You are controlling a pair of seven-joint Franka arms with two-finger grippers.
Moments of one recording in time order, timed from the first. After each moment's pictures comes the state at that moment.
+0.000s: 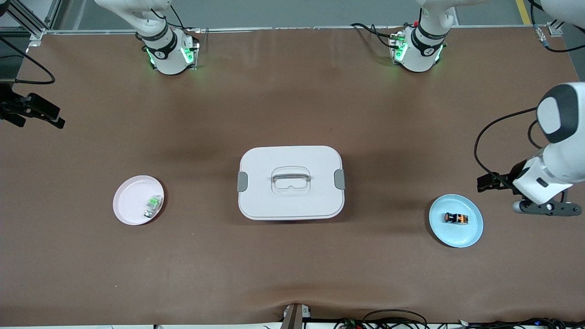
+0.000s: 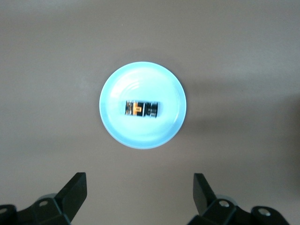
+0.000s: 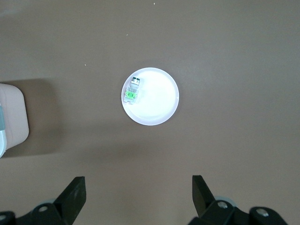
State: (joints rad) left arm 0.08 0.35 -0.07 -1.64 0.03 2.01 0.08; right arm -0.07 -0.05 -0.01 -1.64 0.02 1.62 -0.01
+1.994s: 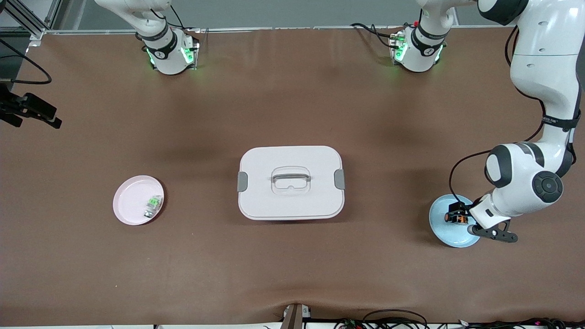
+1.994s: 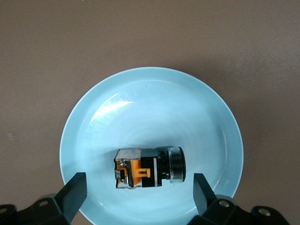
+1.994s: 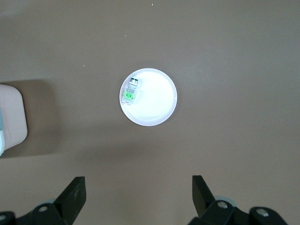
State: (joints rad) left arm 0.12 0.68 -0.07 -1.65 0.03 2.37 0.28; right arm -0.08 -0.05 -0.01 -1.64 0.02 1.62 -0.02
